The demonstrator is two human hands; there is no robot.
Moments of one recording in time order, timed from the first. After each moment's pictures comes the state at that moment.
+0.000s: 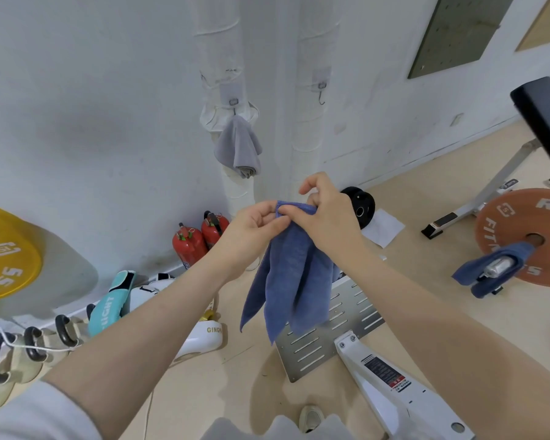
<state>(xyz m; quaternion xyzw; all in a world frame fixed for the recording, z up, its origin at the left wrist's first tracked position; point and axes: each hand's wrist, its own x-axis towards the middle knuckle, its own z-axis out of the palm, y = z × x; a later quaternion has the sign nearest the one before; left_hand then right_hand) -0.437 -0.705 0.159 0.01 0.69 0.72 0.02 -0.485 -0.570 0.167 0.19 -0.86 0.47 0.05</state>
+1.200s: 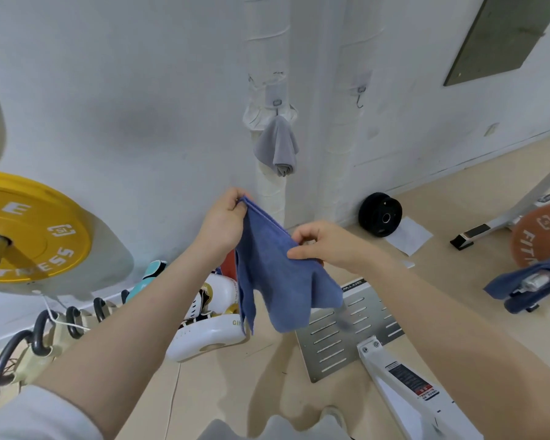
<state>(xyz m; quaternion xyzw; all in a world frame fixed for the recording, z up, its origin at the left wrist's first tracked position) -0.403 -0.796 0.157 -0.17 0.82 0.54 -0.12 -0.458 -0.614 0.140 0.28 -0.78 0.46 -0.31</state>
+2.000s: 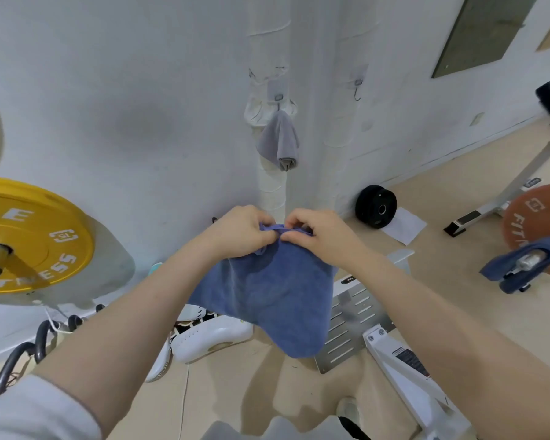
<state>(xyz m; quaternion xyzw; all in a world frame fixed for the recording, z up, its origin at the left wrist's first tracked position) -0.376 -0.823 0.169 -0.01 0.95 0.30 0.08 -0.421 -0.653 0.139 0.37 -0.86 0.36 -0.03</state>
